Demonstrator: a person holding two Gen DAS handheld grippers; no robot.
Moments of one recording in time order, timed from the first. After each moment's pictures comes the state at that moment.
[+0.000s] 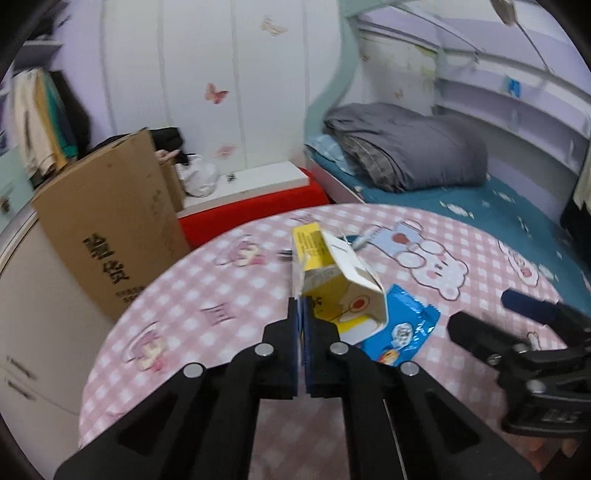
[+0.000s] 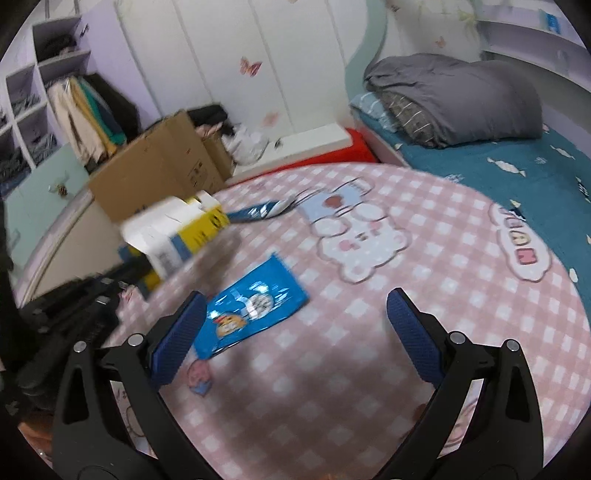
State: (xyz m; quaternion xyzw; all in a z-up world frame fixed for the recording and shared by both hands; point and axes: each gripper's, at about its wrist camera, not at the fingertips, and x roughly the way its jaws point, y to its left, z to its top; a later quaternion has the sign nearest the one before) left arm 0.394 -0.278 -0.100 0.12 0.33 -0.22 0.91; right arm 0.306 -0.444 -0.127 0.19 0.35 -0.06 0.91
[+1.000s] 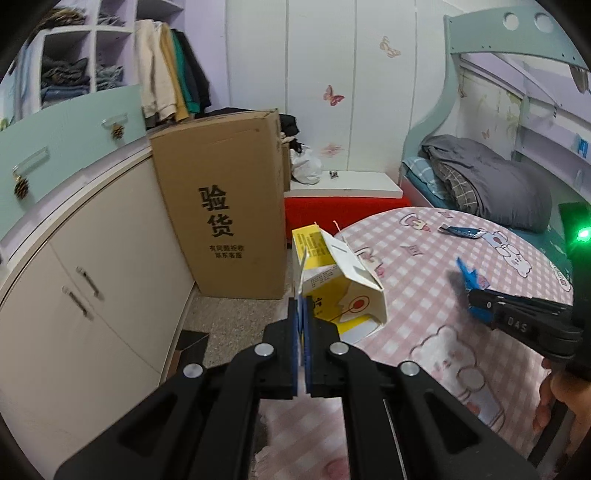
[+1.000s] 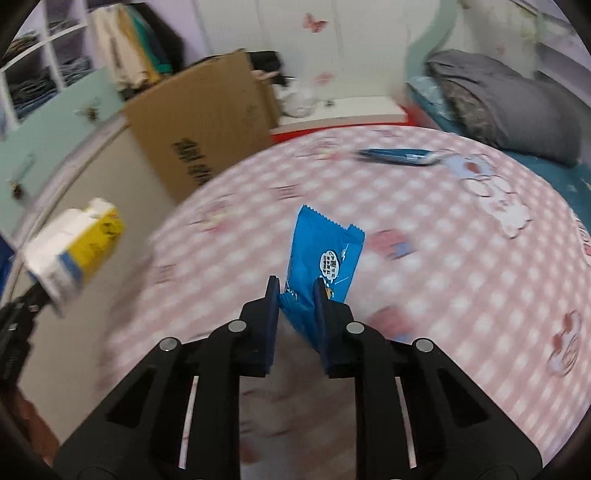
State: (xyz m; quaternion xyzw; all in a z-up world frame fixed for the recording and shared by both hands) left arm 0.333 -0.064 -0.077 0.04 0.33 -0.08 0.94; right arm 0.324 -0.291 -0.122 0.12 0.41 0.01 0.90
